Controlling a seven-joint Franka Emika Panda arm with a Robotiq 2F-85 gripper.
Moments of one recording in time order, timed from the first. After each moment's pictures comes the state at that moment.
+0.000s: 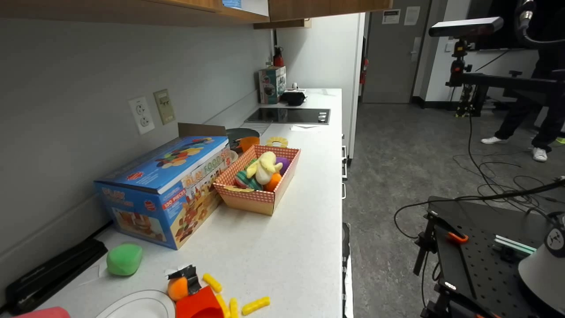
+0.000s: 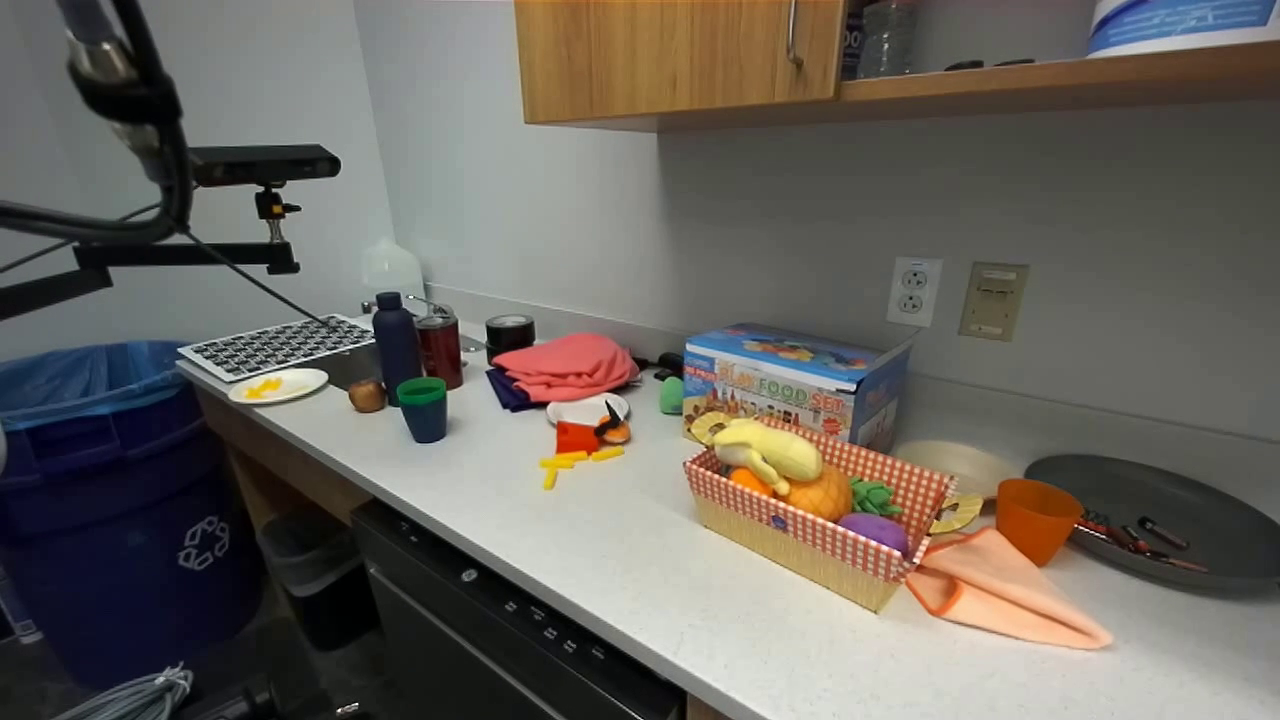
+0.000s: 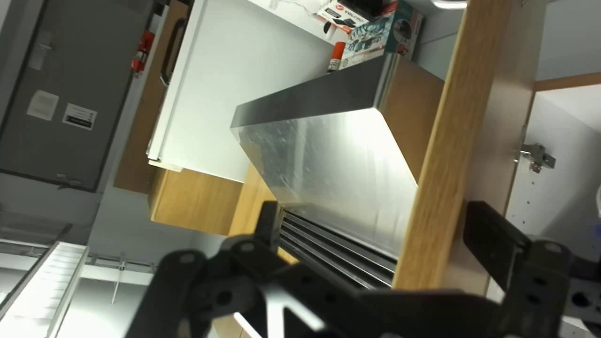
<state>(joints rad) -0.64 -0.61 0.03 -1.94 -0.60 2.41 0.33</state>
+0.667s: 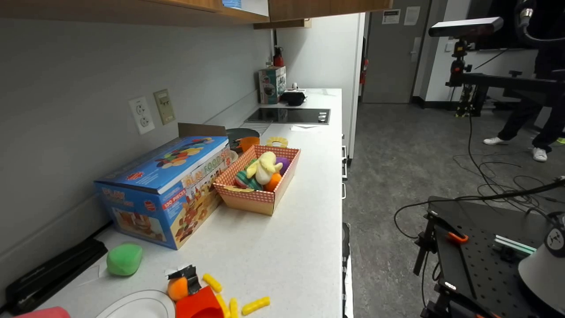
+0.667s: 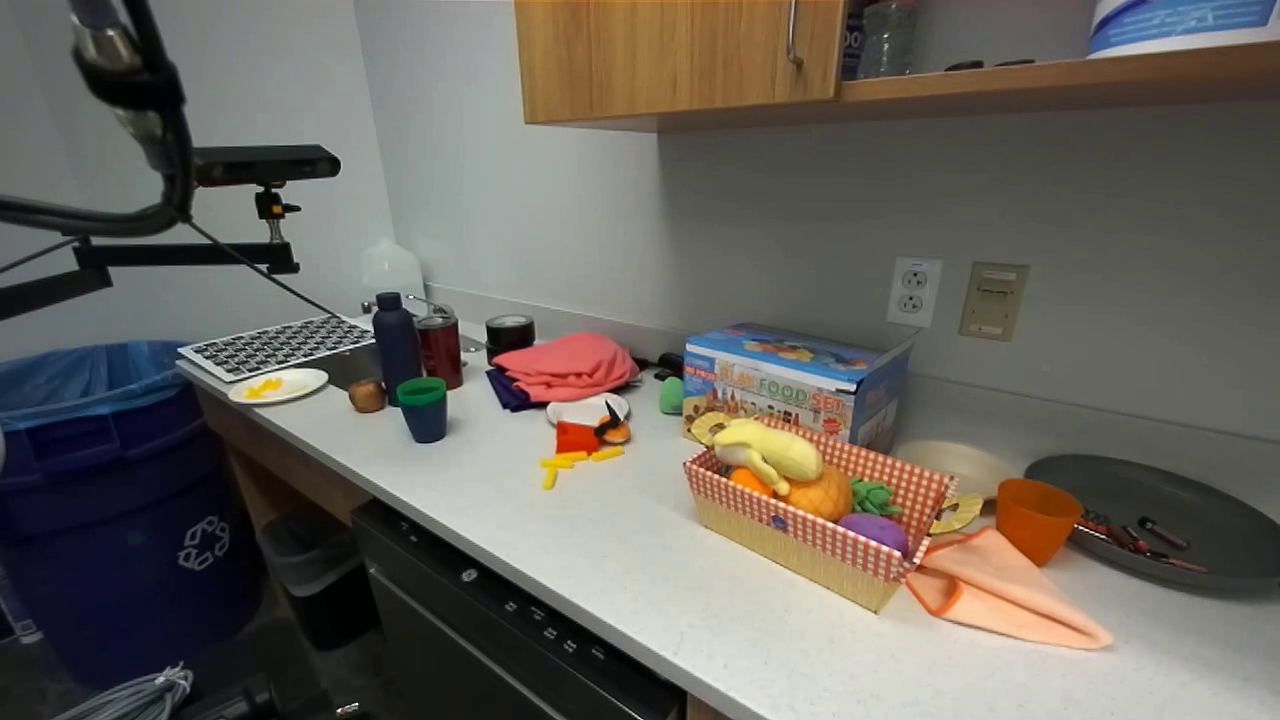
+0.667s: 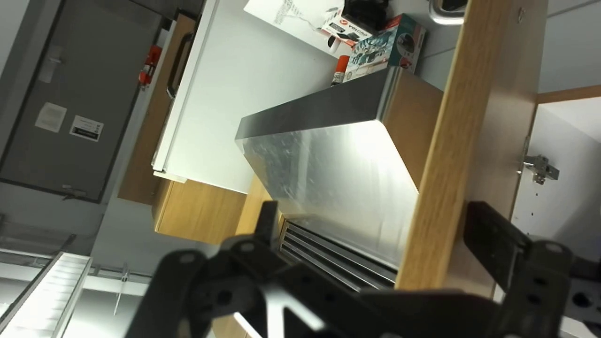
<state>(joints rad) -0.63 -0.61 0.03 -1.93 -0.60 2.36 0.34</state>
